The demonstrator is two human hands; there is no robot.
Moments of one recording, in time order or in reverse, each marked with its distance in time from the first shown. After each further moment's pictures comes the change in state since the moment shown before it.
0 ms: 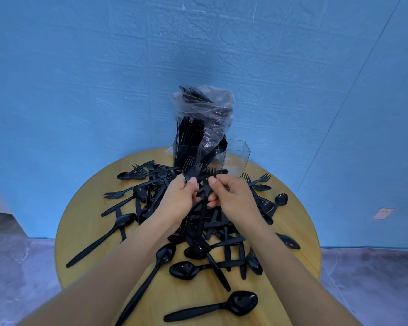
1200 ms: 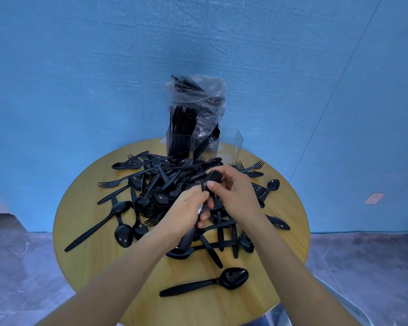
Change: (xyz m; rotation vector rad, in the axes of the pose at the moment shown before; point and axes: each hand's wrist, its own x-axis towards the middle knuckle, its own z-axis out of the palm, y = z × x) left_hand -0.058 0.000 0.011 -0.102 -0.347 -0.116; right_hand -0.023 0.014 -0.013 -0.049 0.078 -0.086
